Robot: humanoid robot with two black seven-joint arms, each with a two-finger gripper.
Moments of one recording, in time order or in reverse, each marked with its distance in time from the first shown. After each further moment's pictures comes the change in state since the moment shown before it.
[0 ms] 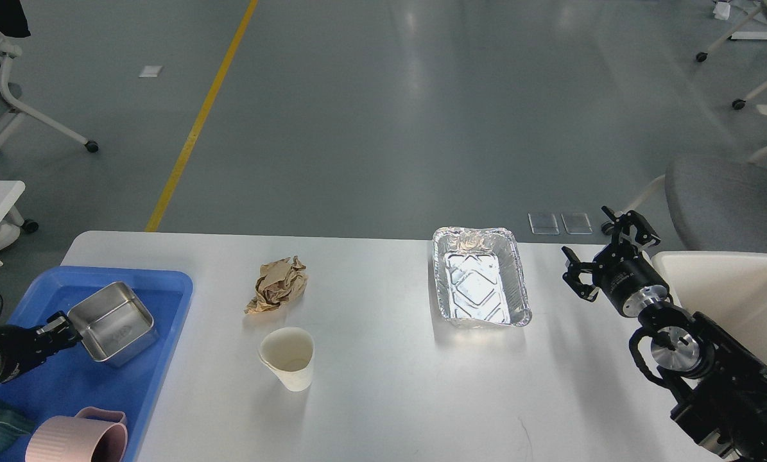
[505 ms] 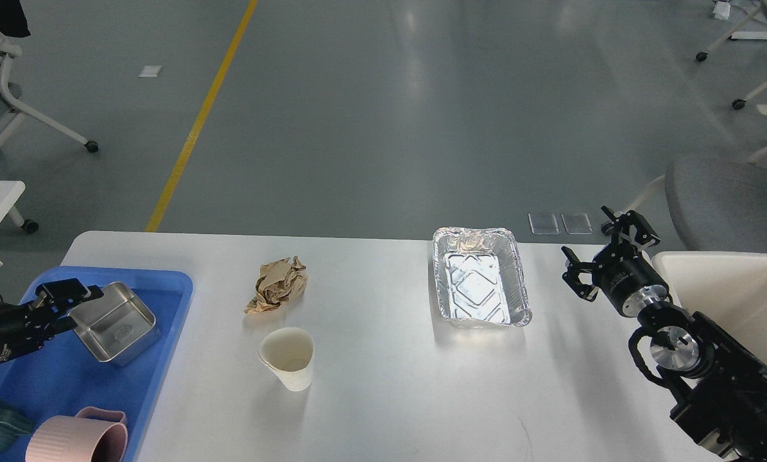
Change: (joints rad) left arm 0.000 0.109 -0.020 -0.117 -0.035 -0.064 -0.252; right arm 0.001 0.001 -0.001 0.000 0.000 0.000 0.000
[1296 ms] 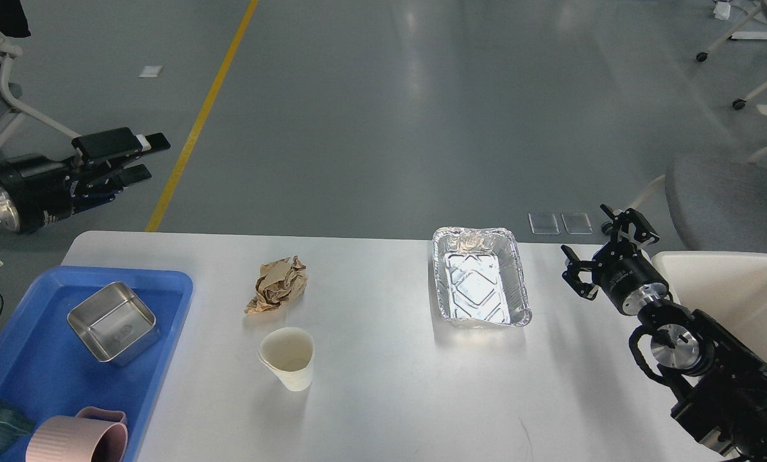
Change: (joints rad) left arm -0.162 0.108 -0.315 -0.543 -0.008 0.027 0.150; right arm 0.006 -0.004 -0.003 0.002 -0.014 -0.004 -0.004
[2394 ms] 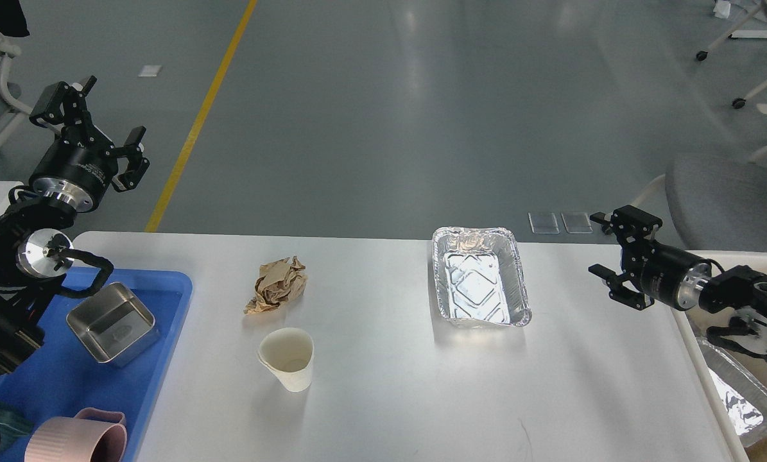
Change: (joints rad) left arm 0.026 -0.497 -0.243 0.473 -0.688 0.289 -0.089; right arm 0.062 -0.498 -0.452 0.429 -0.178 0.040 -0.178
